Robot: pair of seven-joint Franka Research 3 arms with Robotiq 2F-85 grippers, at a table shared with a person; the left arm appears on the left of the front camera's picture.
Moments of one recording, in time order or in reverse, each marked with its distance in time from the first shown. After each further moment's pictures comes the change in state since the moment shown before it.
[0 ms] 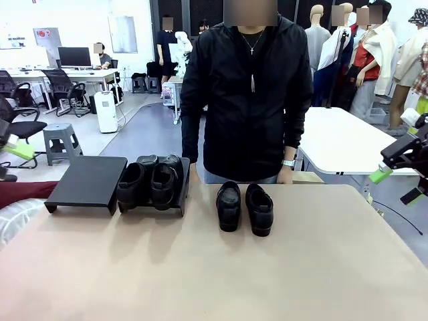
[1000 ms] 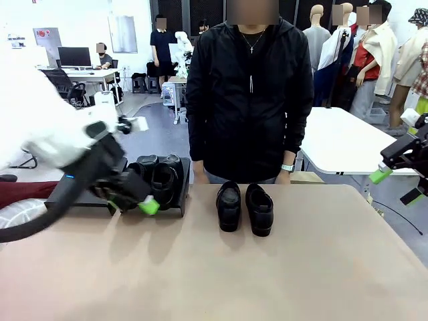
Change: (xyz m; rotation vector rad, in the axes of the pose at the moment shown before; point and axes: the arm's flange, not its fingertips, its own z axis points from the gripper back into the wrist) left arm 0.008 -0.088 -0.186 0.056 0.285 -0.355; right arm 0.000 0.000 0.000 0.000 0.001 0.000
